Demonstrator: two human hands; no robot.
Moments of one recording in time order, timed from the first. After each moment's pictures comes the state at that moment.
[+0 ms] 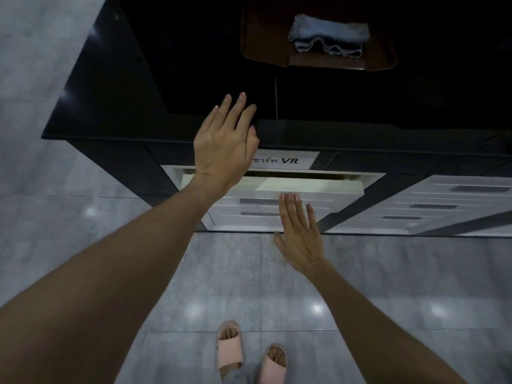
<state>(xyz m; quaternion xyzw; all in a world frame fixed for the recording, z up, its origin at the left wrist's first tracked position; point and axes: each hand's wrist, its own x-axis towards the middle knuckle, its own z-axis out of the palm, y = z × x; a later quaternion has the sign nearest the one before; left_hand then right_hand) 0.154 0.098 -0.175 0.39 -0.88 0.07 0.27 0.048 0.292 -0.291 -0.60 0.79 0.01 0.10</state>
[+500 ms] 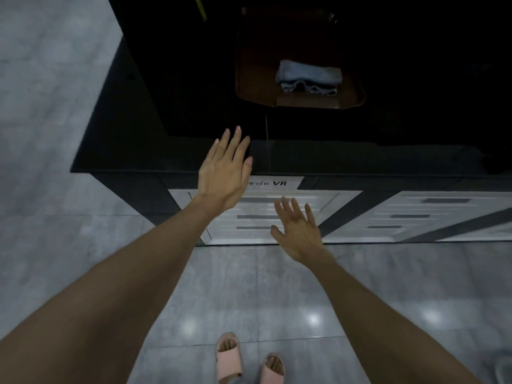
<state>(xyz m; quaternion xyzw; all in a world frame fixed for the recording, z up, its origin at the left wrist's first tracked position) 0.163 0.104 -0.140 0.38 -0.92 -0.04 0.11 0.035 0.267 -0.211 -0.58 0.80 0.01 0.16</state>
